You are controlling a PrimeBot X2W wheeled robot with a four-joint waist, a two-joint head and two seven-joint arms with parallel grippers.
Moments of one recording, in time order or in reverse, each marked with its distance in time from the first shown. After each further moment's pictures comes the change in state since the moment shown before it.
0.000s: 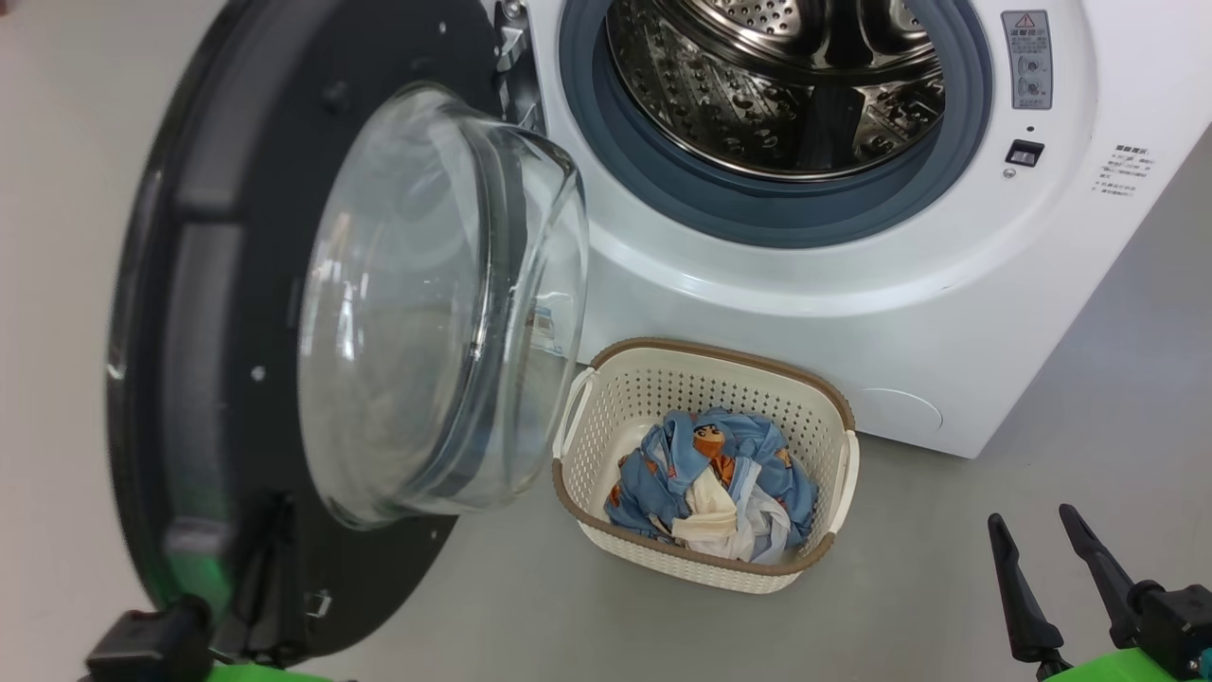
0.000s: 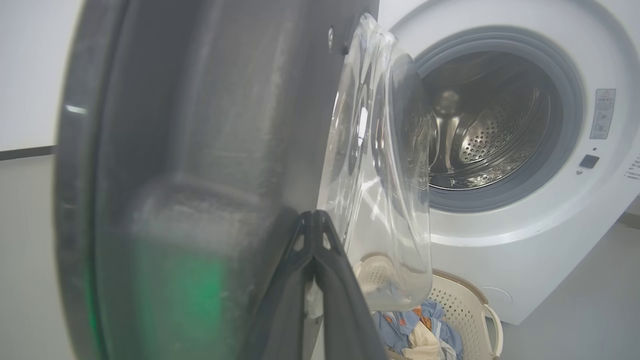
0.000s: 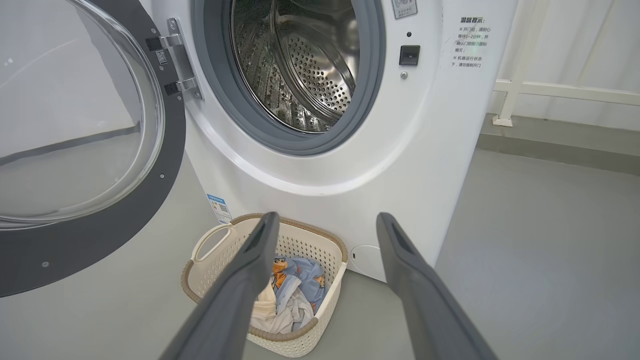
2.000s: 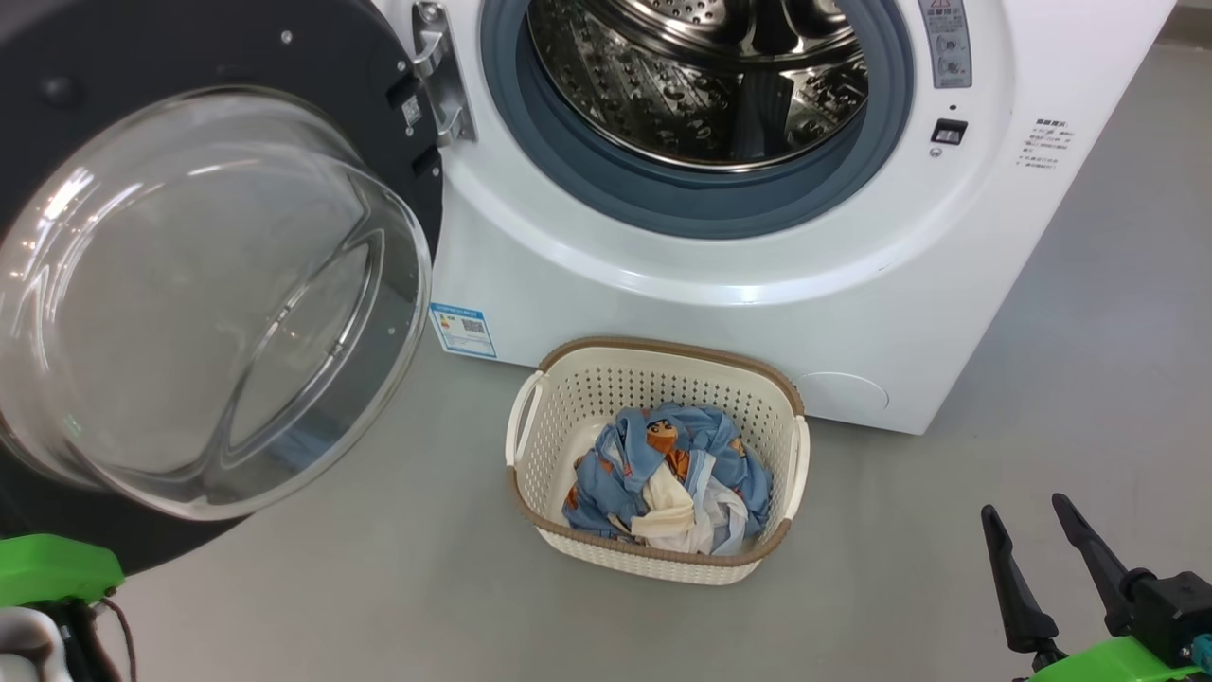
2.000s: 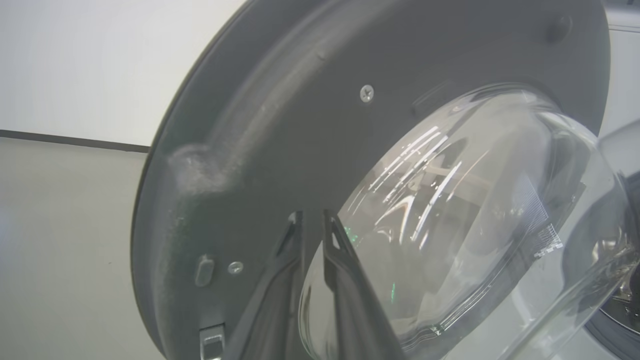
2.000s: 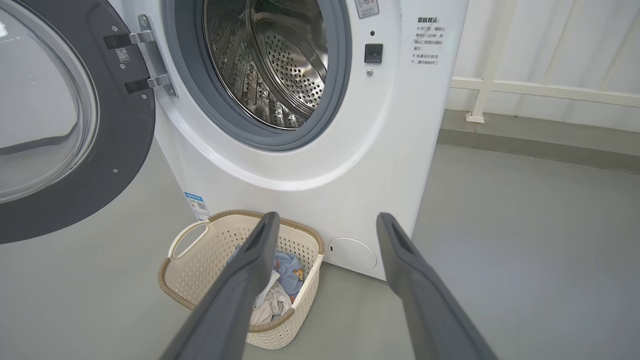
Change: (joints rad) left arm -0.398 0.041 0.427 0.586 -0.057 -0.151 -0.204; right arm -0.024 -0.022 0.024 0.017 0.000 0.000 0.000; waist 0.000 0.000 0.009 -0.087
